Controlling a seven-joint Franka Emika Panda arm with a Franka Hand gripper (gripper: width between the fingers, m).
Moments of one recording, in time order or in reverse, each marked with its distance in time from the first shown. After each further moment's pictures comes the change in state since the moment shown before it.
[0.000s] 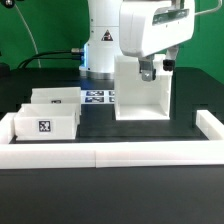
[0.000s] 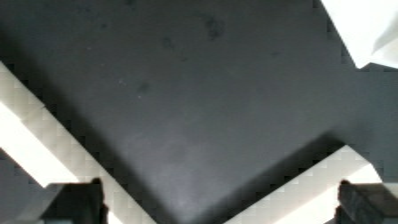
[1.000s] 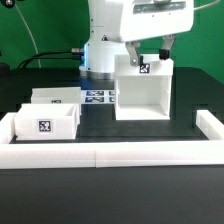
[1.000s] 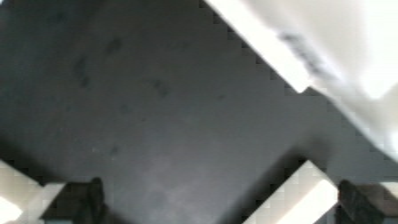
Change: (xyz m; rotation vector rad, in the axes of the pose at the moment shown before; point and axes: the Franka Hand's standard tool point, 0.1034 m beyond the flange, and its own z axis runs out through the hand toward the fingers) arm -0.036 -0.047 -0.015 -0.006 0.002 0.274
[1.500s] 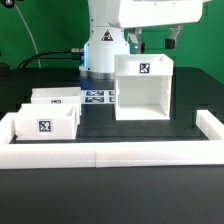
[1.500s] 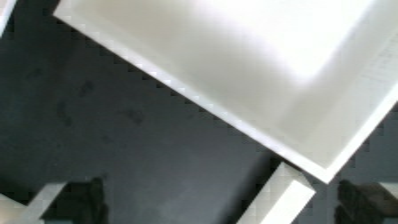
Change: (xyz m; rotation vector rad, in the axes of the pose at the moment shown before) arm -0.011 -0.020 -0.011 -0.005 -0.012 0.110
